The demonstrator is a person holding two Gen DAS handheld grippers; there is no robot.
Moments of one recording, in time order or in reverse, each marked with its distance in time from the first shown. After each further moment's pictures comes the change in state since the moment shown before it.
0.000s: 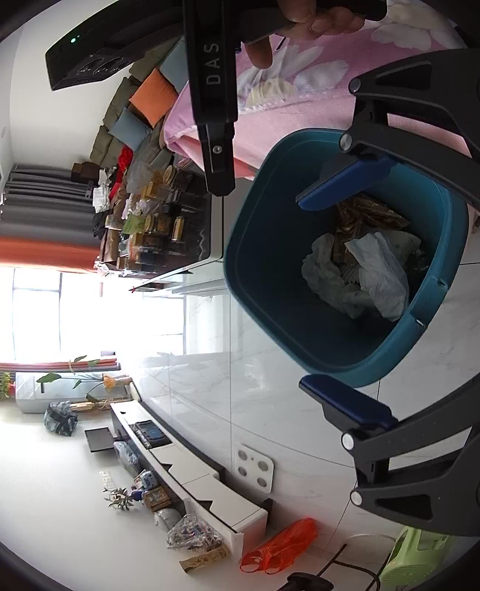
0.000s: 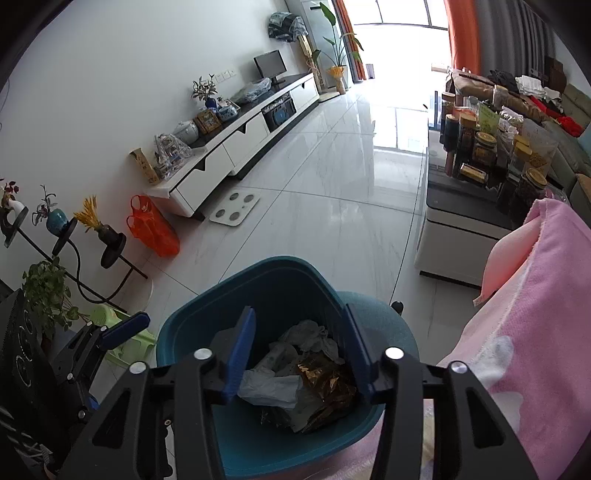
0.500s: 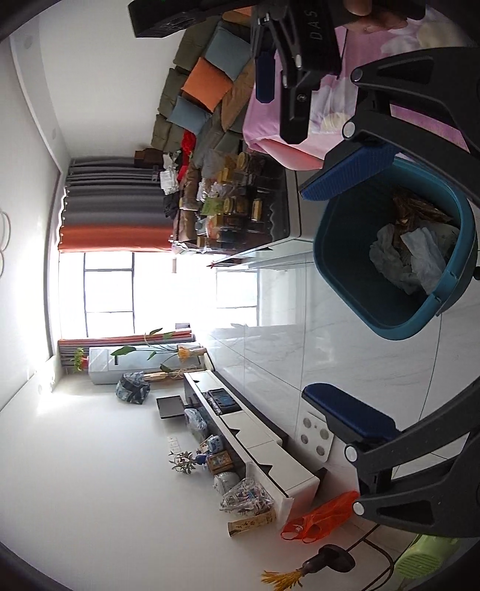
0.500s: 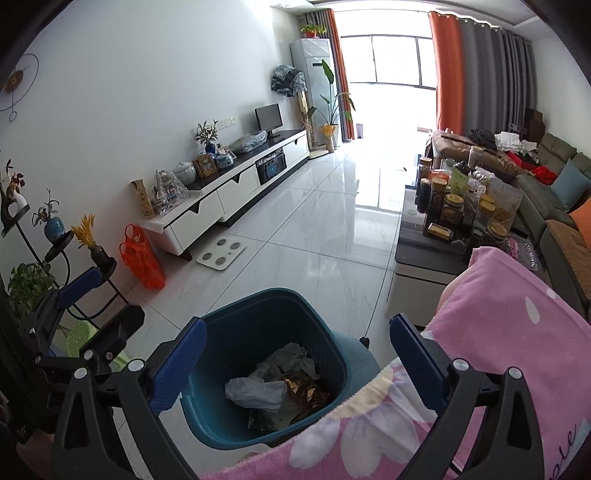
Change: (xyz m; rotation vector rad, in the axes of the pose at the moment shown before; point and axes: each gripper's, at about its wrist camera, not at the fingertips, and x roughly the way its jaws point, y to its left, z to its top) left arm -0.119 -0.009 0.027 0.002 -0.316 0.104; right arm -0.094 0.018 -0.030 -0.079 -0.235 -0.107
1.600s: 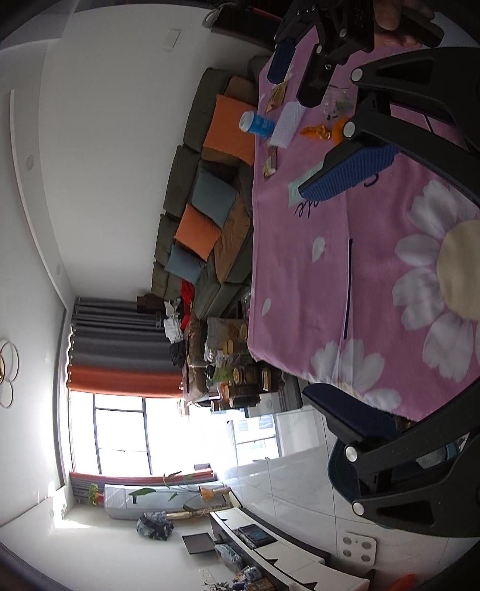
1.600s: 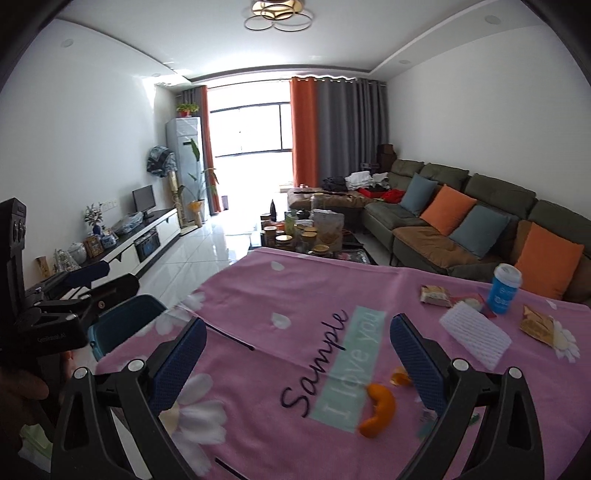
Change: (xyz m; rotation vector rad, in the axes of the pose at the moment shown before) left arm -0.102 -0.216 -0.002 0.153 -0.014 -0.594; right arm -0.251 -0.103 -0.172 0.220 -0.301 -0.520
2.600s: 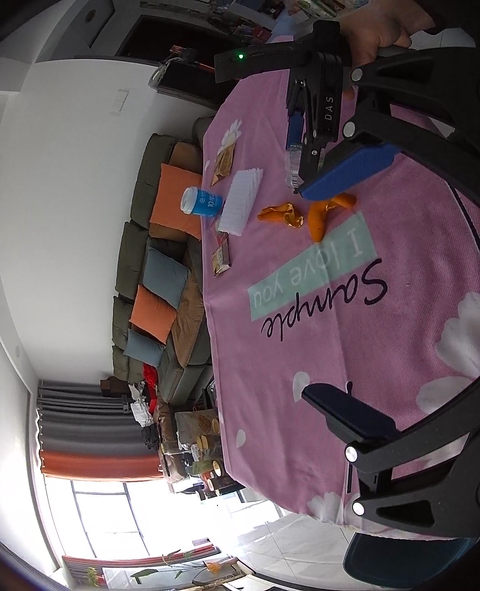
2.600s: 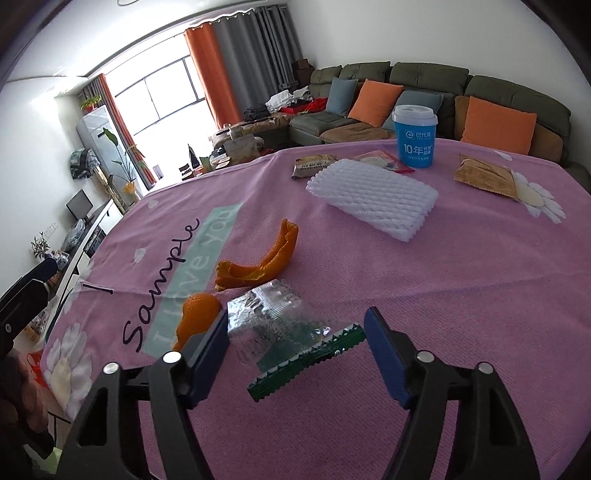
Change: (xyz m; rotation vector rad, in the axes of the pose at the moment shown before) left arm 0.108 -0.122 -0.026 0.127 0.178 -0.279; right arm 0.050 -0.138 -0.082 0.315 0.305 -0.115
